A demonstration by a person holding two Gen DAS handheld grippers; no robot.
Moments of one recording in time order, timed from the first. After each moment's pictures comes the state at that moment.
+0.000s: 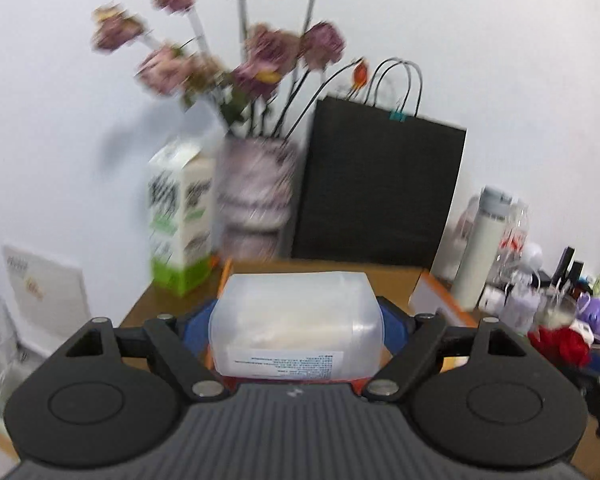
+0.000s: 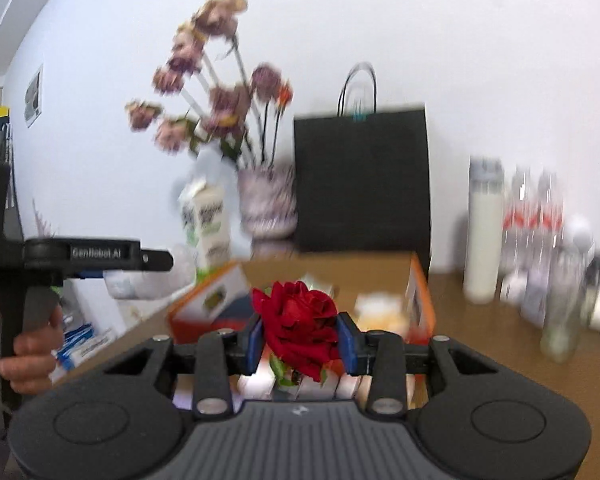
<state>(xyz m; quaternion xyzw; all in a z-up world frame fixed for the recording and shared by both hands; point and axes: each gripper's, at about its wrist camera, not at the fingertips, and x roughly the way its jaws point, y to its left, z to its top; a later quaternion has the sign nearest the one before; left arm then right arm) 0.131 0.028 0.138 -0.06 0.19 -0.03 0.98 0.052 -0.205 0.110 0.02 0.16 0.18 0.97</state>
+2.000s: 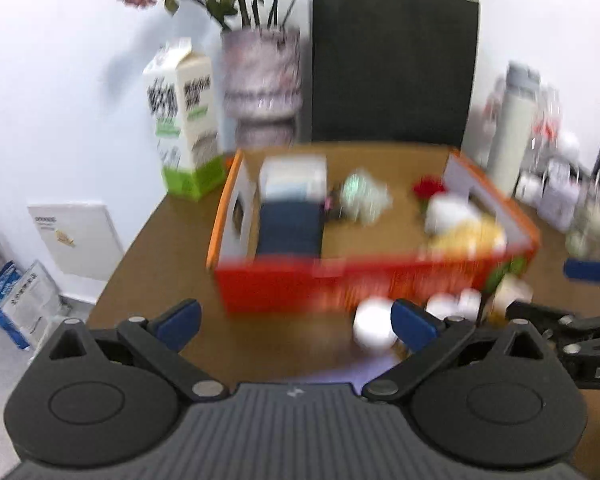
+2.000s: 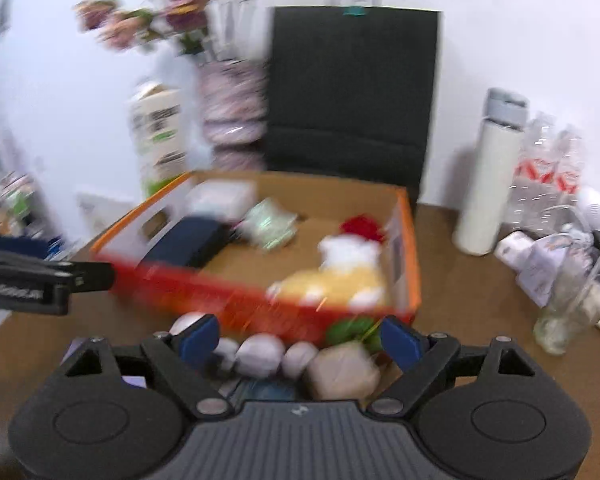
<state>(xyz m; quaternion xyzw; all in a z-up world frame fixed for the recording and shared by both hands) 0.116 0.005 0.074 0.02 0.34 0.01 0.94 0.126 -0.194 0.074 -0.05 0.31 0.17 0.93</state>
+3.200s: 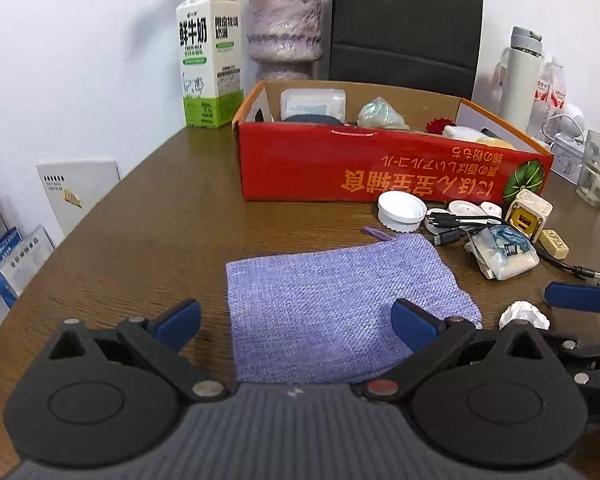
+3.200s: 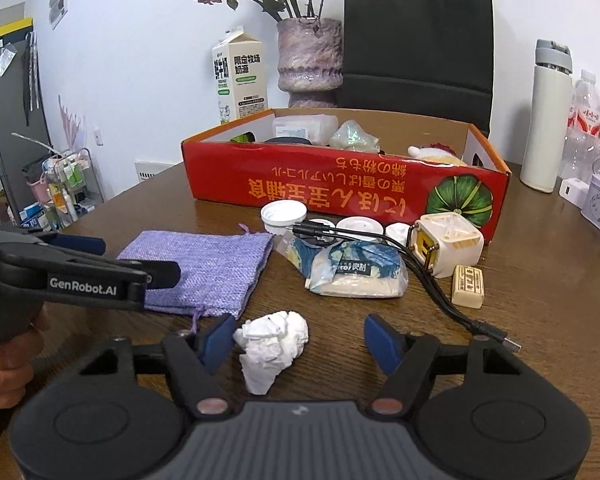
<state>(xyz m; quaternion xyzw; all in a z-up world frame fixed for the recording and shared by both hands) 0.067 0.016 0.000 -0.02 0.34 0.03 0.94 0.052 -0.179 -0.005 -0.04 0.31 0.24 0.92</state>
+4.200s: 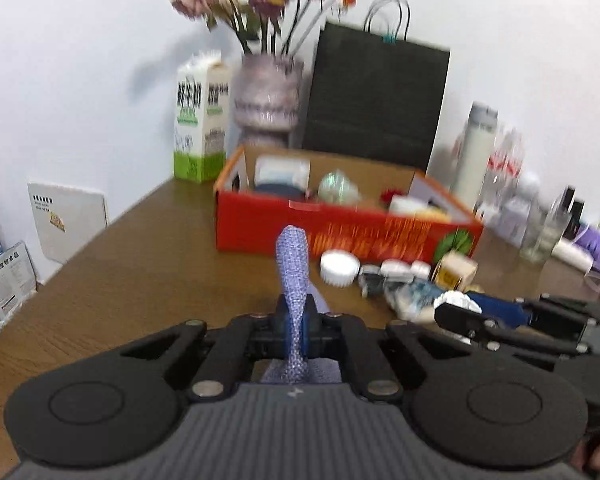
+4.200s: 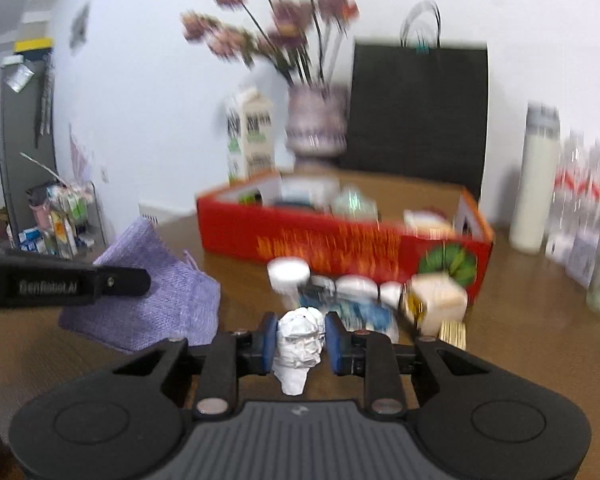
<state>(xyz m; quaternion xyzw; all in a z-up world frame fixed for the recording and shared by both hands) 0.003 0.003 0.046 -0.07 0.24 -0.01 0.97 0.022 -0.182 0.015 -0.05 0.20 0.24 0.95</state>
